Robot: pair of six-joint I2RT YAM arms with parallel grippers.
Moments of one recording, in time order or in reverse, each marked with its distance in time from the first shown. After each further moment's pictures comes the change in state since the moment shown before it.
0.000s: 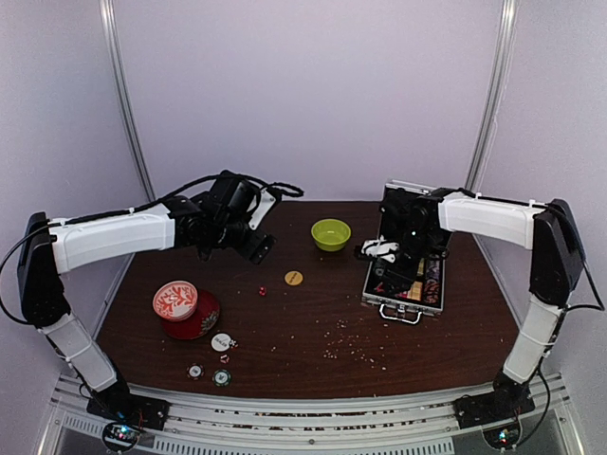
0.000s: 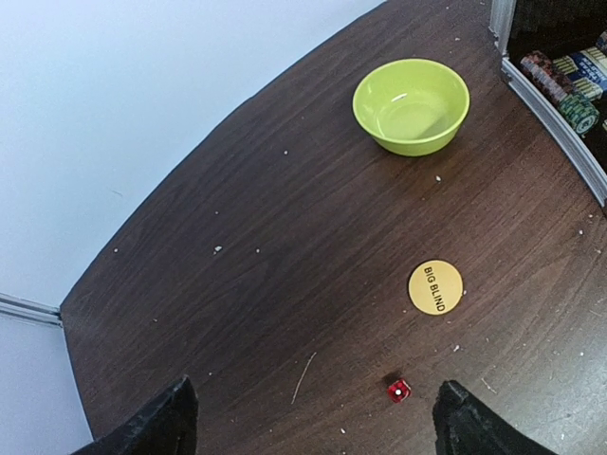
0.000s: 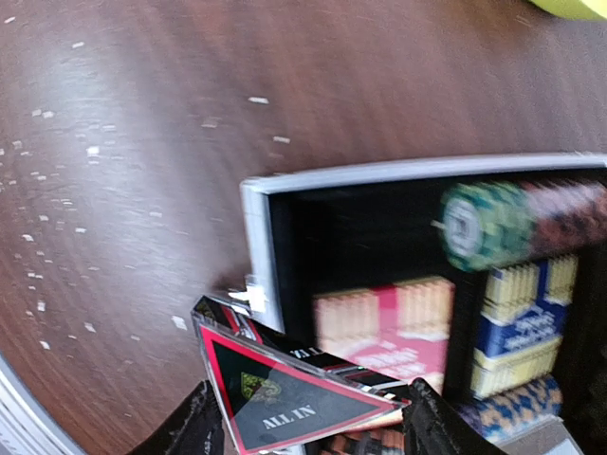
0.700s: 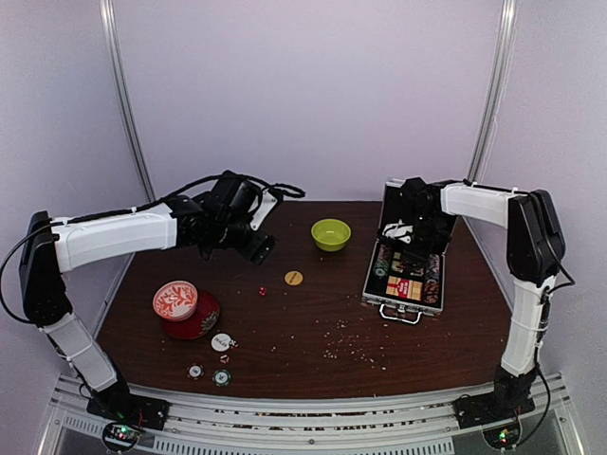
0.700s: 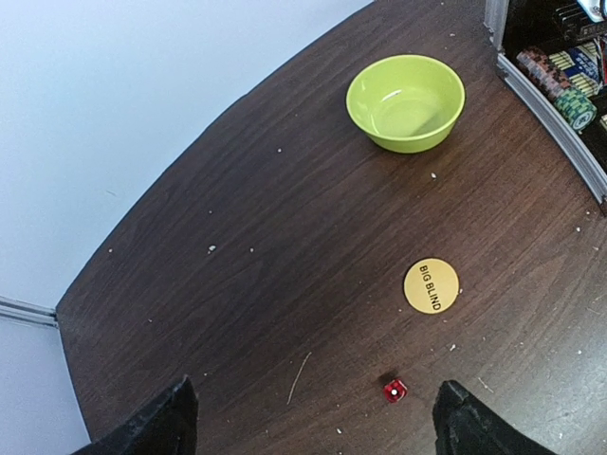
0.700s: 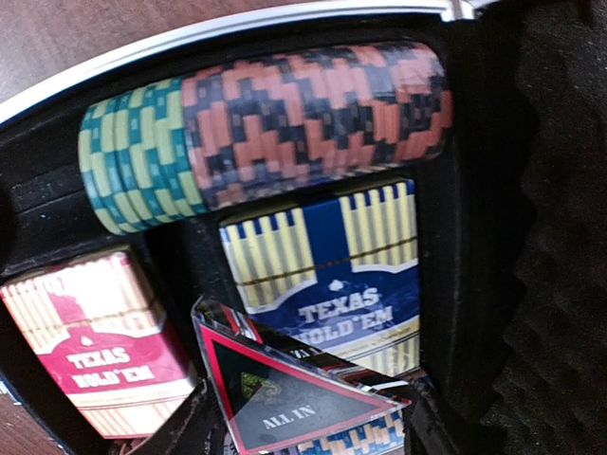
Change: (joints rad) left arm 0.000 0.013 0.010 -0.009 0.011 0.000; right arm -0.245 0.204 0.183 0.038 0.173 -0.148
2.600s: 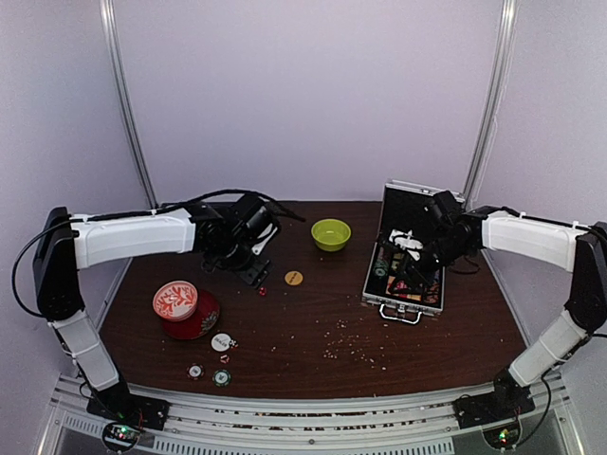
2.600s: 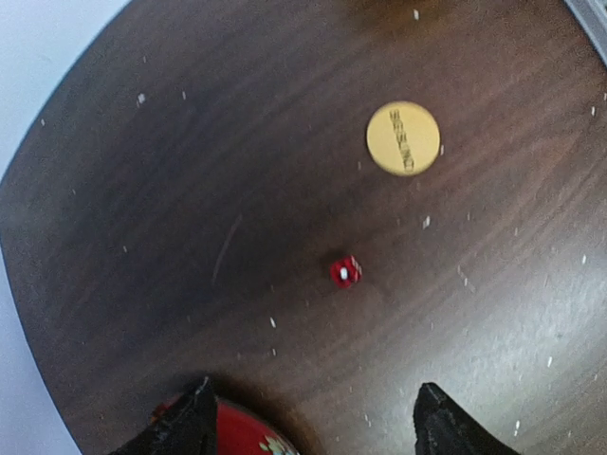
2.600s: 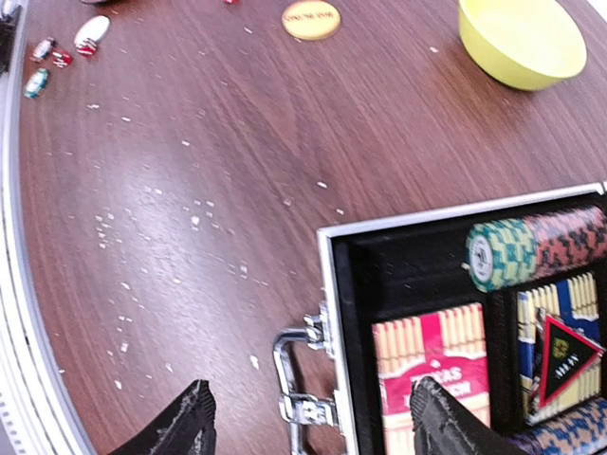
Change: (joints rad) left arm -0.039 0.095 0.048 -0.267 0.013 -0.223; right arm 0.072 -0.475 -0.494 0.254 -0.550 0.163
